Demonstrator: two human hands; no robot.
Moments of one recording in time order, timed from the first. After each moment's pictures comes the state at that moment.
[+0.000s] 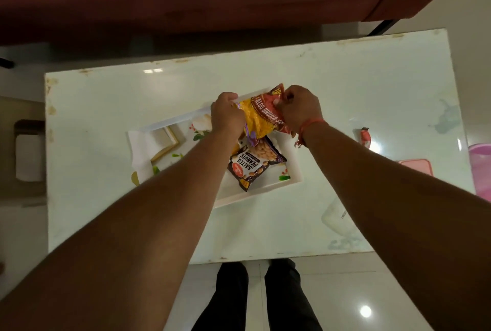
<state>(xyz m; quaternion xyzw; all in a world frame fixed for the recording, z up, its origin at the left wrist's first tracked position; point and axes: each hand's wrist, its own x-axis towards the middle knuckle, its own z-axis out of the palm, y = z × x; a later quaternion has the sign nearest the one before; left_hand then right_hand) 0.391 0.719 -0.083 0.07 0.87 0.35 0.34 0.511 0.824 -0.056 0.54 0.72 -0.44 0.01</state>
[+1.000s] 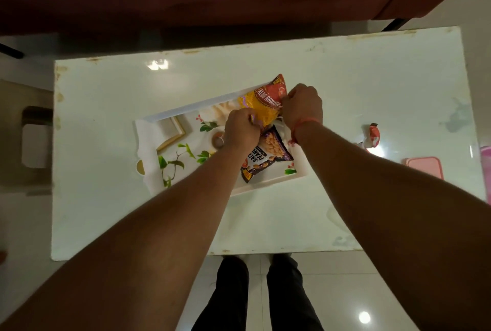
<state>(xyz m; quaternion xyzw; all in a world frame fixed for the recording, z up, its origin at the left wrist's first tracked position) 0.426 0.684 -0.085 0.21 0.88 0.26 0.35 0.499 0.803 -0.075 0.58 0.74 -0.34 0.02</state>
